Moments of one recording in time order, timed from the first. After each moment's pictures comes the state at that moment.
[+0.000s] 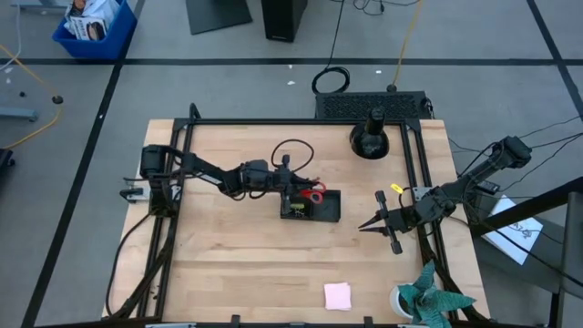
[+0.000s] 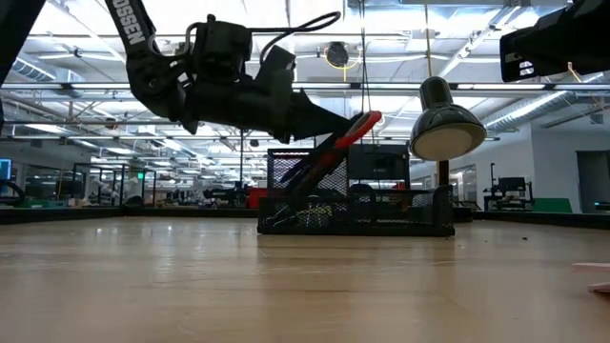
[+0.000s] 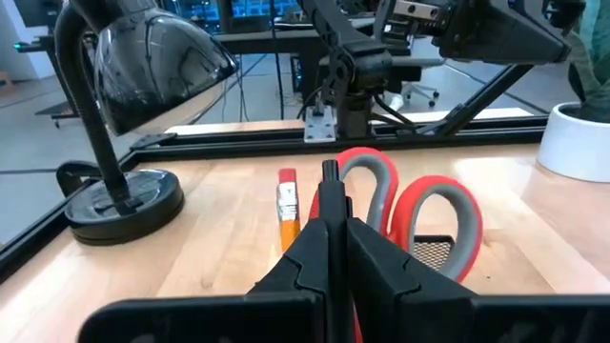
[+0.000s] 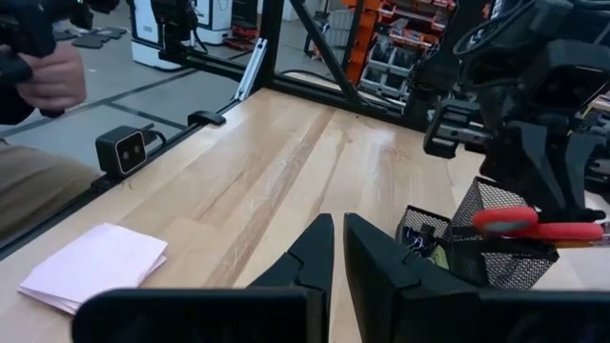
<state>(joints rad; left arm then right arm) 0.13 1.87 0.77 0.99 0.14 0.08 0.56 0.64 0.19 0.24 0.31 -0.10</state>
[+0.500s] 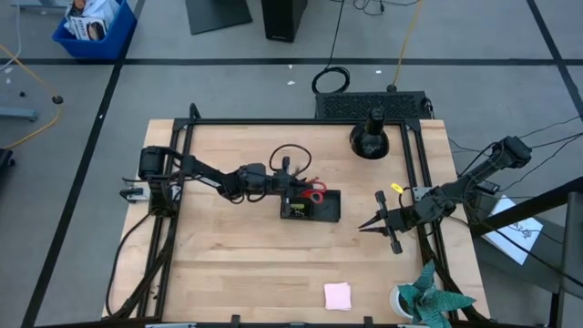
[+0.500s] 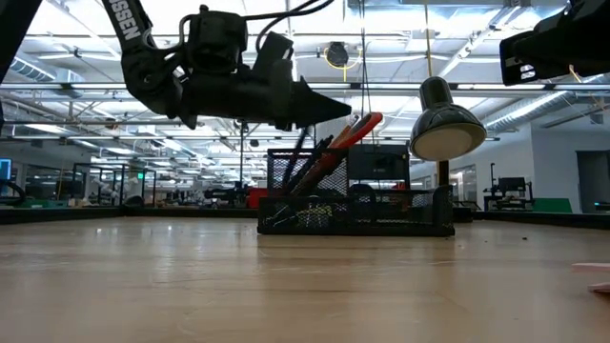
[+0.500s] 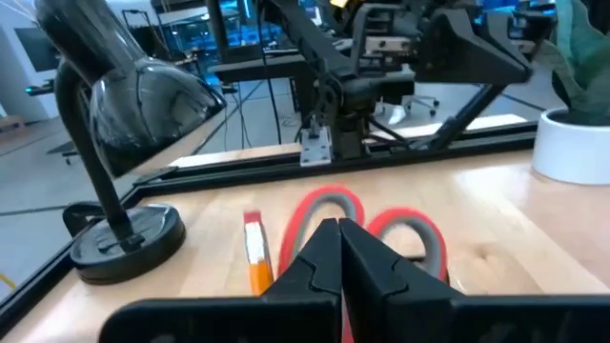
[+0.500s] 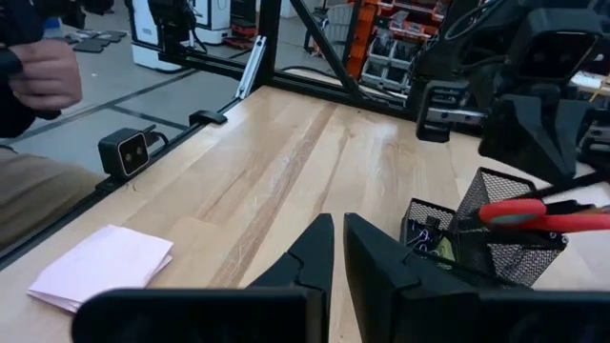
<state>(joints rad) 0.10 1.86 0.76 1.05 0.11 0.15 0.56 0.64 0.19 0.23 0.31 -0.06</state>
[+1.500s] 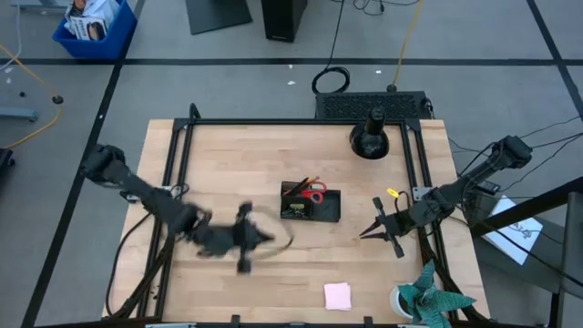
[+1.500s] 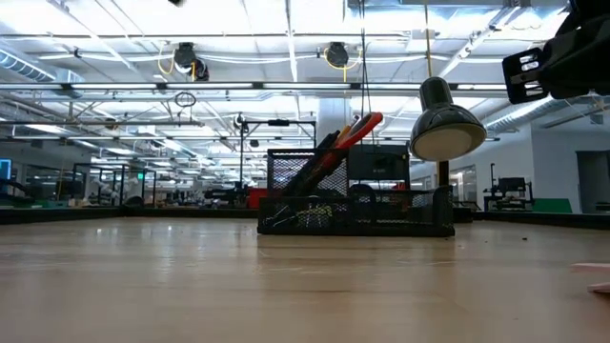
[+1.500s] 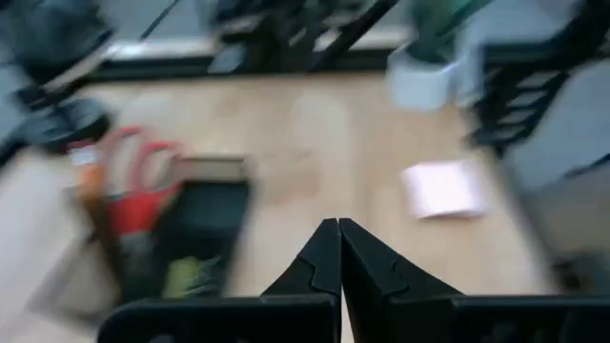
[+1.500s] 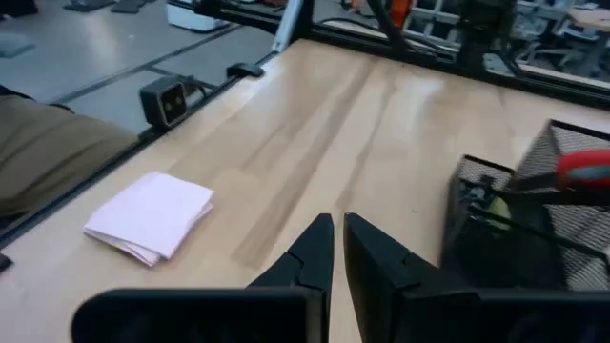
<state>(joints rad) -0.54 1.39 1.03 -0.19 -0.49 -0.27 0.56 0.68 0.19 0.15 0.22 -0.01</state>
